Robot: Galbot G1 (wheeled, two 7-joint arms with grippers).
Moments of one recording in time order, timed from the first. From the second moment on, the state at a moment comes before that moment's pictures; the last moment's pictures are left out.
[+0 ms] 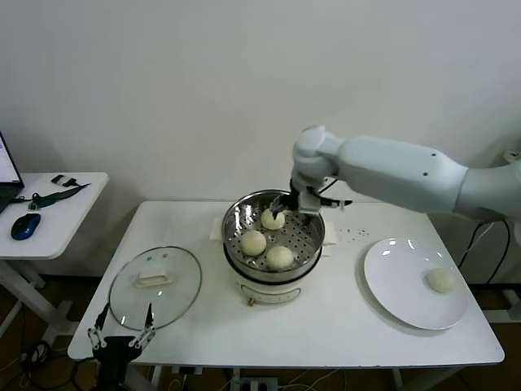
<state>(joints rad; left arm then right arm) 1.82 -1.51 -0.69 -2.08 0.10 -0.09 -0.08 0.67 1.01 -1.37 1.28 -0.10 0.33 -1.01</state>
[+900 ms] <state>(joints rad) 1.80 -1.52 -0.68 -2.10 0.15 -0.10 -0.07 0.15 0.49 -0.96 1.11 -0.02 0.02 -1.08</state>
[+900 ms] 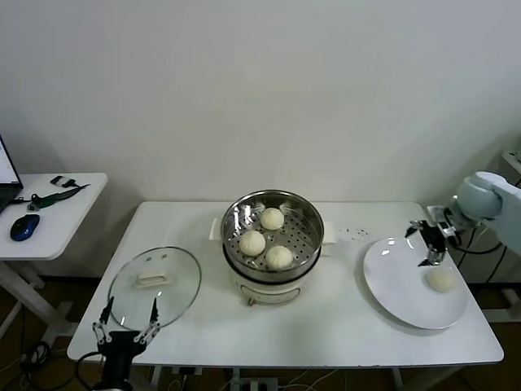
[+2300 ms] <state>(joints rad) 1.82 -1.54 -0.69 -2.08 0.19 -0.10 -0.08 -0.05 0.69 -0.69 0.72 -0.29 0.13 -1.12</state>
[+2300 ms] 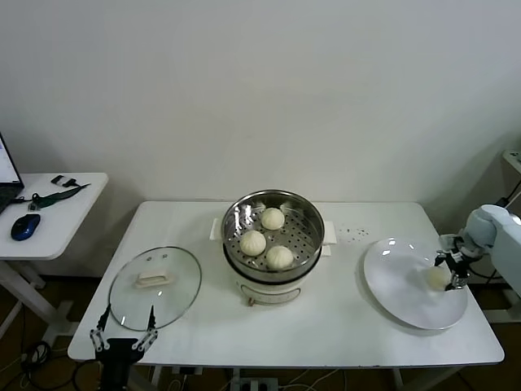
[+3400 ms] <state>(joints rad) 1.82 -1.52 -0.66 -2.10 0.16 -0.12 -0.08 0.65 0.86 -1.37 0.97 0.46 -0.11 -1.10</state>
